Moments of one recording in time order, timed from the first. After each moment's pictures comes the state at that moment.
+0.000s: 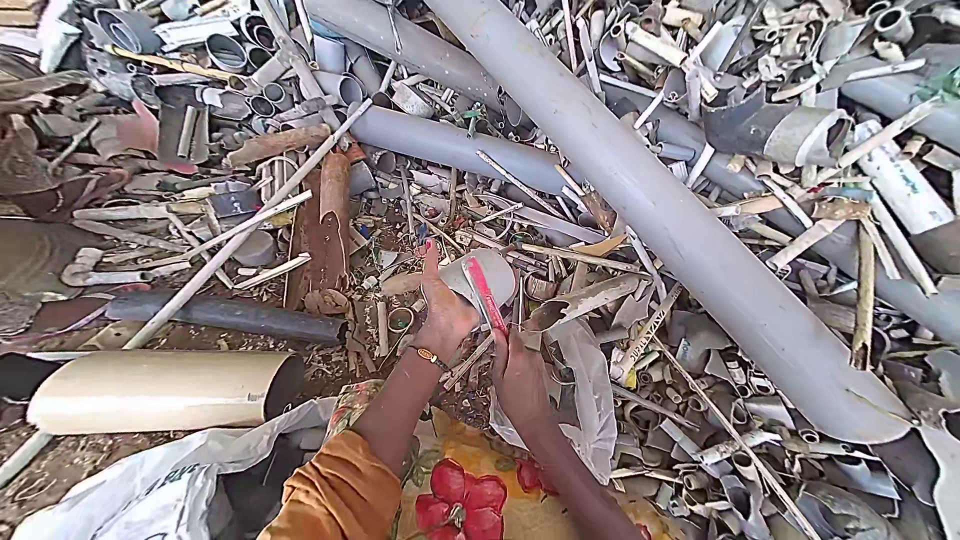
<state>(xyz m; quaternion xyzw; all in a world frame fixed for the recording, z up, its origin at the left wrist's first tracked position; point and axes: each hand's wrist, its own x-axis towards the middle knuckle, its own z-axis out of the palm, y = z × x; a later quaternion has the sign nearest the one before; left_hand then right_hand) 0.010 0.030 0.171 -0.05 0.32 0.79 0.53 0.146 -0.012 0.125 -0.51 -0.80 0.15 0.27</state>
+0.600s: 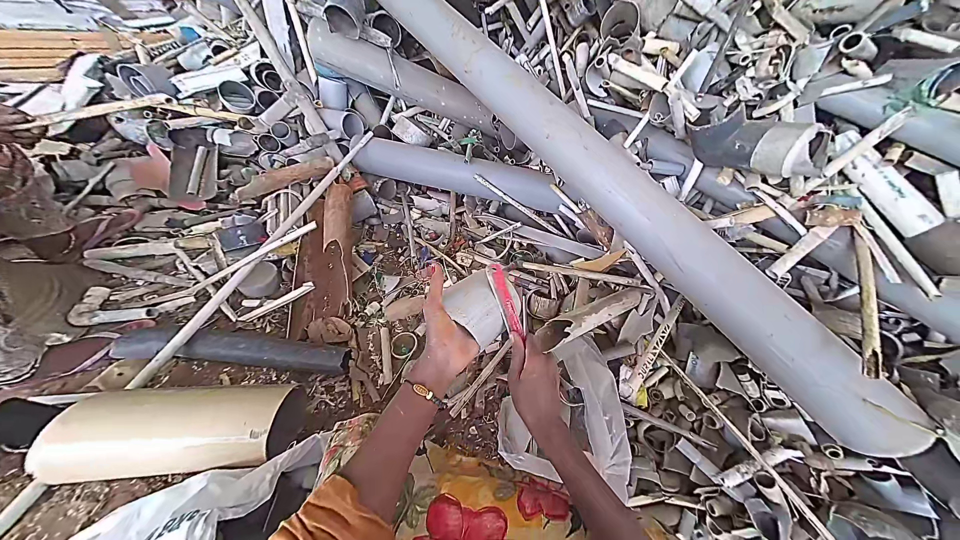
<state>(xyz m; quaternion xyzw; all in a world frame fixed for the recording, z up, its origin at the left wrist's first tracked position) 0.006 0.018 0.181 0.01 0.34 0.76 0.55 0.139 0.008 0.123 -0.54 -0.76 0.16 0.32</state>
